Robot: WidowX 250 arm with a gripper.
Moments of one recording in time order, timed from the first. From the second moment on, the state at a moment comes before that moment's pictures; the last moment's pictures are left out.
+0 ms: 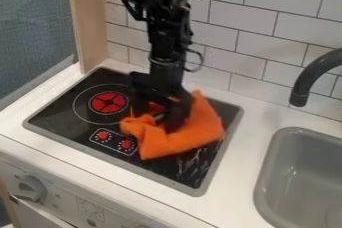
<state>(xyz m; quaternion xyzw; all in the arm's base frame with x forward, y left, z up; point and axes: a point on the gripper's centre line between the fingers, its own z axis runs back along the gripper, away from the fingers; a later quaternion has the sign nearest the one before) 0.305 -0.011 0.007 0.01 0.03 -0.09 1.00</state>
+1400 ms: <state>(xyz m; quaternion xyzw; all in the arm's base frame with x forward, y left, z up) 0.276 -0.017 0.074 0.01 0.02 -0.05 1.00</state>
